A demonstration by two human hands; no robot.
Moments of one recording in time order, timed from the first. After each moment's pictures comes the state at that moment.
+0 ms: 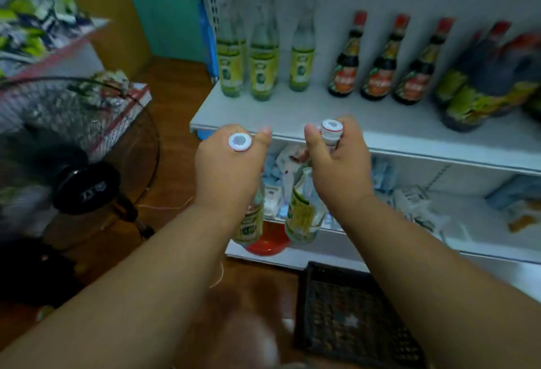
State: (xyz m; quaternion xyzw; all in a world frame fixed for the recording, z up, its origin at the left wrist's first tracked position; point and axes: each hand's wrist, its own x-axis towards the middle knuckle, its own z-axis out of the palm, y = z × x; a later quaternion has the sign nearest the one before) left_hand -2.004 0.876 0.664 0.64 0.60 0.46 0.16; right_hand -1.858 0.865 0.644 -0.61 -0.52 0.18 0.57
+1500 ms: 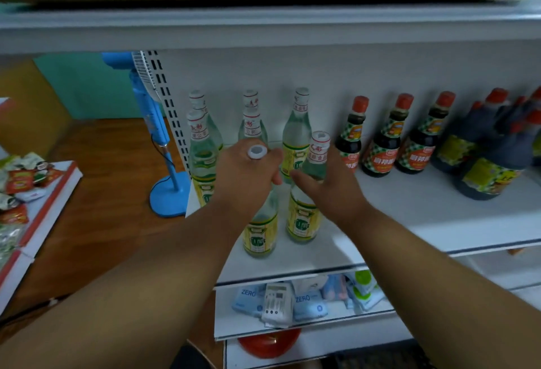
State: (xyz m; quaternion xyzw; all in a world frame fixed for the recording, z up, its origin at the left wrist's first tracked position) left_hand -1.979 1.192 0.711 0.67 0.45 0.43 0.42; right_hand -1.829 1.144 0.662 -0.67 -0.54 0.16 0.49
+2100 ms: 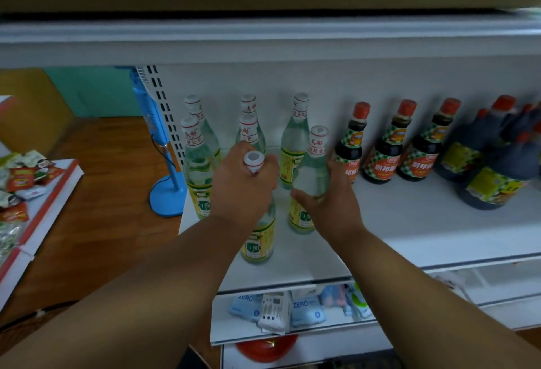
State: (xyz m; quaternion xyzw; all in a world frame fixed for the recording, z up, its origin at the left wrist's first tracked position) left_hand -1.969 1.197 0.700 0.66 0.47 0.47 0.34; right_hand -1.820 1.149 0.629 -0.72 -0.47 0.13 0.49
